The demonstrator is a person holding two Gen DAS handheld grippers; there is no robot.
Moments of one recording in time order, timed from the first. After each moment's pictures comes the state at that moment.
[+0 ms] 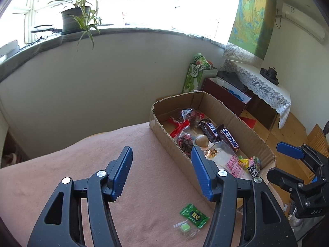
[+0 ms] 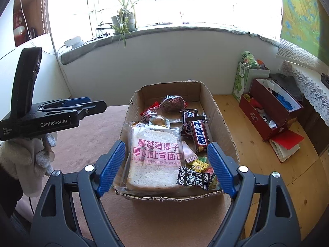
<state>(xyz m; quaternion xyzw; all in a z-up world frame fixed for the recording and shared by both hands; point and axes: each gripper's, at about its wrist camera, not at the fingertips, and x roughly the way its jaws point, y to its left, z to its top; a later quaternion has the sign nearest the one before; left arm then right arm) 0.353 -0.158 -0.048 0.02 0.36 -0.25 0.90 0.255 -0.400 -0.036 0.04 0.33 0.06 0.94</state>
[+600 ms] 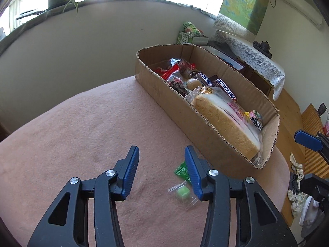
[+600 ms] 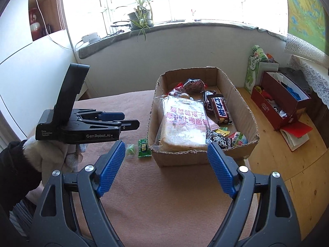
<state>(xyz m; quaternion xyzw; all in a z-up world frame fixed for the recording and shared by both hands) 0.334 -0.167 -0.101 0.05 0.44 -0.29 0.85 0.195 -0.373 -0.049 0.05 0.34 0.10 0.93</state>
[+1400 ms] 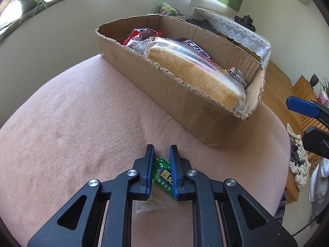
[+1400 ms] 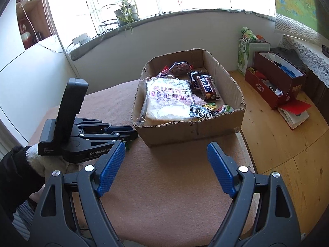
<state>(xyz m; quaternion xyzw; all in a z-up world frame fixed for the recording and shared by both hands) 0.287 -0.180 -0.126 0.10 0.46 -0.34 0.81 0.180 -0.402 -0.070 0.10 0.36 0.09 0.92</state>
